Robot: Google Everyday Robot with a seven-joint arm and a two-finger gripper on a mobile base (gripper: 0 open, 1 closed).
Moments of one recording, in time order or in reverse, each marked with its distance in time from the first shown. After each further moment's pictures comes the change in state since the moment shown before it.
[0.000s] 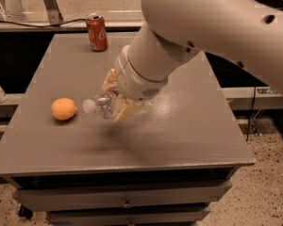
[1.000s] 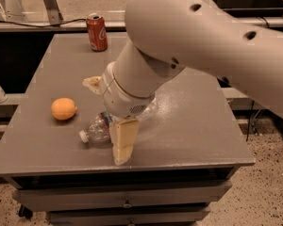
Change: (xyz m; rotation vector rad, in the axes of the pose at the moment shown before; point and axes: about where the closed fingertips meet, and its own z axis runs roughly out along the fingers) arm -0.035 0.027 0.021 -0.063 -0.070 -0.061
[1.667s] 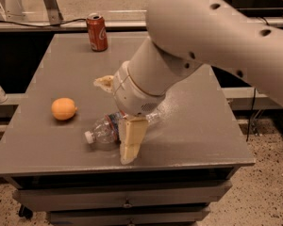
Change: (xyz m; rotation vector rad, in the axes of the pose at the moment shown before) arm 0.015 0.004 -0.003 -0.017 -0.059 0.079
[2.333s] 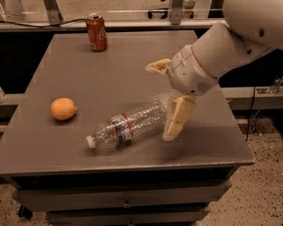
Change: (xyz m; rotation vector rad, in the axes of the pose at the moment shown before) arm 0.098 -0.008 -0.058 0.048 -0.063 0.225
